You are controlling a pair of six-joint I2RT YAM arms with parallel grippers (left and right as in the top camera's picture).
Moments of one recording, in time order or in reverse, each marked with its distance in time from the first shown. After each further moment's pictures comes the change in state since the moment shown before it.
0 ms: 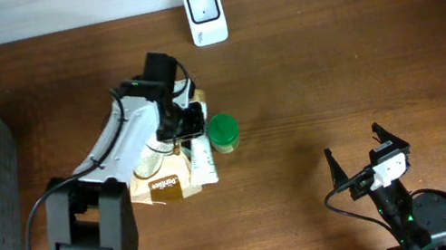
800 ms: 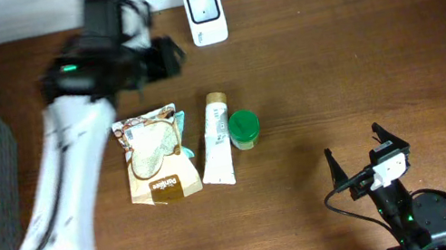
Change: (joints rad) left arm 0.103 -0.223 0.410 -0.088 -0.014 -0.055; right arm 0.000 0.000 0.000 0.000 0.000 0.000
